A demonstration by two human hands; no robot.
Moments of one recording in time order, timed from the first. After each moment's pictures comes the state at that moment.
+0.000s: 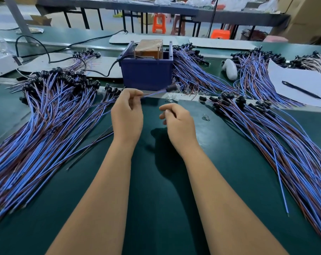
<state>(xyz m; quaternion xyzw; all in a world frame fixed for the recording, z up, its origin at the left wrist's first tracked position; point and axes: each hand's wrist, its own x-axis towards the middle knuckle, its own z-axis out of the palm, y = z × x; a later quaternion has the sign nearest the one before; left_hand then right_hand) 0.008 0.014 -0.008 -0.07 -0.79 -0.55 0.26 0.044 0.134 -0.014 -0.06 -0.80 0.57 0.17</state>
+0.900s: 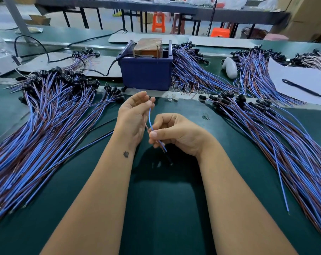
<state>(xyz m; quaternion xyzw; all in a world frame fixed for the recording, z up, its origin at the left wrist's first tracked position) 0.002 0.027 -0.005 0.02 -0.44 -0.90 -0.03 0.055 0.155 -0.006 0.15 -0.63 0.75 -0.17</state>
